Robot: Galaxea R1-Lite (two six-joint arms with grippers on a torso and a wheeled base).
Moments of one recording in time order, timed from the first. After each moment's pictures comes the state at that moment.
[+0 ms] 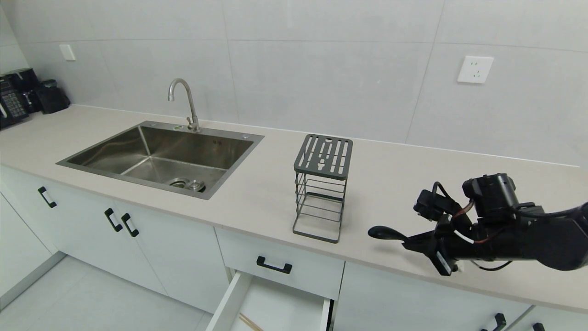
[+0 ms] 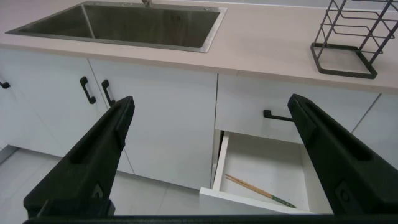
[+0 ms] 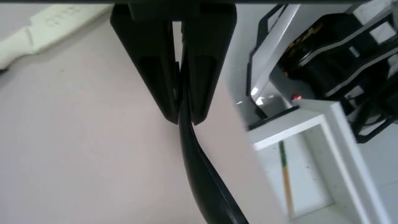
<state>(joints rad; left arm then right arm) 0.00 0.00 0.00 0.00 -0.06 0.02 0.21 1.88 -0.64 -0.35 0.41 -0.57</state>
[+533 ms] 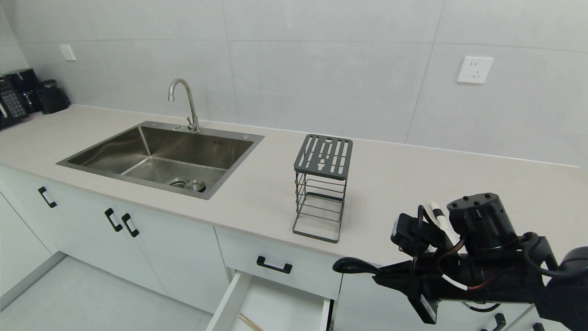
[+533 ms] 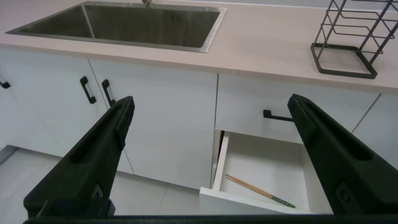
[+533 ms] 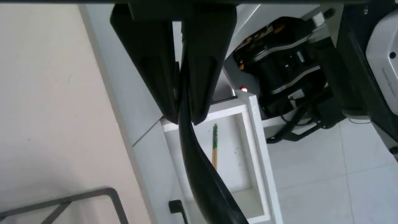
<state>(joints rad) 0.00 0.00 0.00 0.00 -0.06 0.02 0.54 1.74 -0.50 -0.45 0.38 -0.36</state>
